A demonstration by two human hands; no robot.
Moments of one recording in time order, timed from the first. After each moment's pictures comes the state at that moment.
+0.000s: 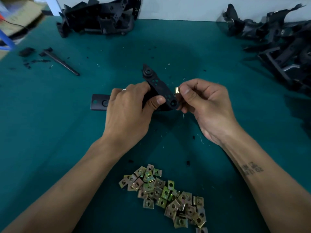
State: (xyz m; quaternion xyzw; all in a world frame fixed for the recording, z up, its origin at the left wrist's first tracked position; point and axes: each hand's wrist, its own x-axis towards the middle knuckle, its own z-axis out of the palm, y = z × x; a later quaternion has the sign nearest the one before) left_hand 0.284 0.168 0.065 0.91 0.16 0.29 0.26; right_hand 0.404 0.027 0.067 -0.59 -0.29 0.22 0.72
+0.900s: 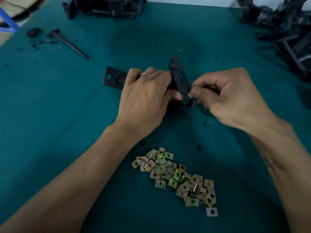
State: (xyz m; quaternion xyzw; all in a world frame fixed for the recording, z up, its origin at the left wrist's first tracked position) left_hand 0.277 0.161 0.071 0.95 0.13 0.25 0.14; right_hand 0.404 0.008 0.091 -0.79 -0.47 0.07 0.39
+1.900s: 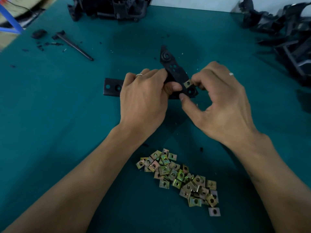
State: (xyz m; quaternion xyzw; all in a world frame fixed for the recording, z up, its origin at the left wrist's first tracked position) left_hand 0.277 0.161 0.069 0.91 0.18 0.33 0.18; right_hand 0.379 0.018 0.078 -0.75 -0.54 -0.20 0.33
